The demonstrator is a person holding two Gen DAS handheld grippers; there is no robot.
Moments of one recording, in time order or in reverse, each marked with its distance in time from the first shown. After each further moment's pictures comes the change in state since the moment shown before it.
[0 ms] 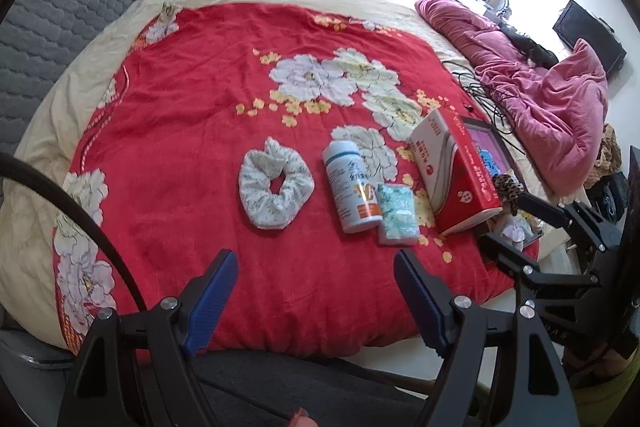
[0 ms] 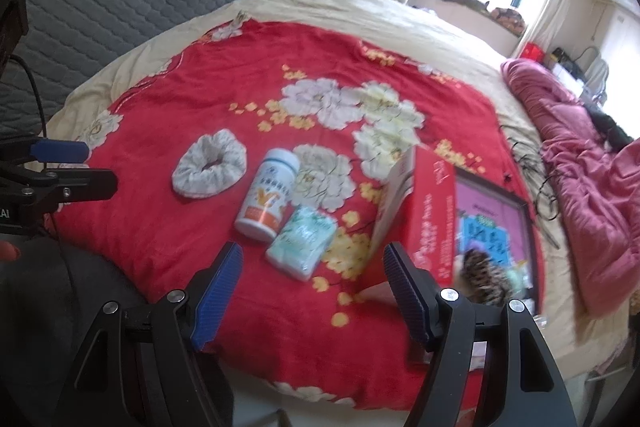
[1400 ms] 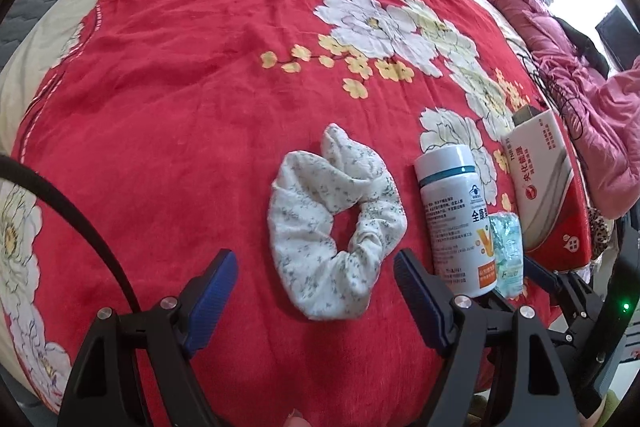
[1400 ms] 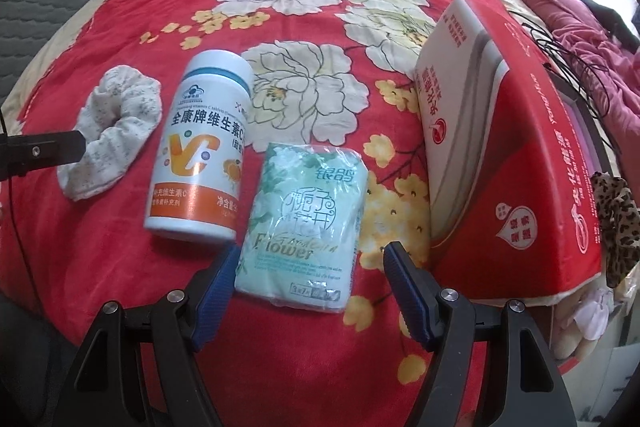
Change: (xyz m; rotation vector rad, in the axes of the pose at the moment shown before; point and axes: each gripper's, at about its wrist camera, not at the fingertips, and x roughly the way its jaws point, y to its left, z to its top) left arm 0.146 0.059 0.051 -0.075 0.171 0.043; right arm 0.168 -0.009 -0.015 0.243 0.245 -0.041
